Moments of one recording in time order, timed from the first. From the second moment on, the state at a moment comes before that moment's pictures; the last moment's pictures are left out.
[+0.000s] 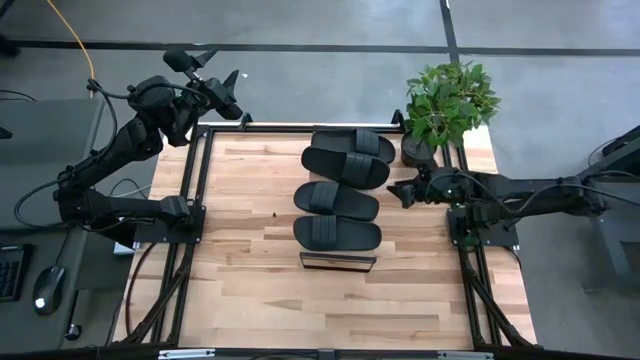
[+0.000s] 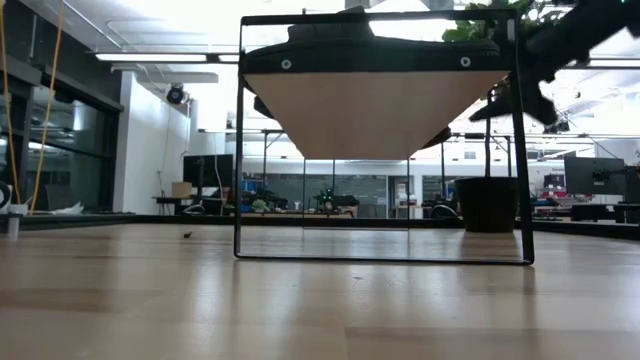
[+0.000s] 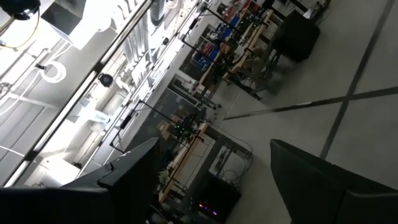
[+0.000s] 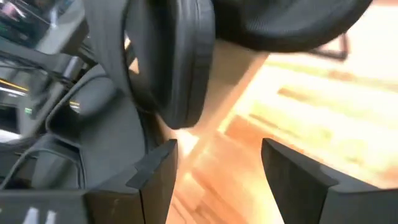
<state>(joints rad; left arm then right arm) 0.61 0.99 1.28 -0.18 -0.59 1.05 -0.07 0.70 0.52 -0.33 0.27 0.90</state>
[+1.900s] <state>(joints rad) 0.61 0.99 1.28 -0.21 -0.56 1.01 -0.13 1.51 1.26 -0.69 0.47 0.16</state>
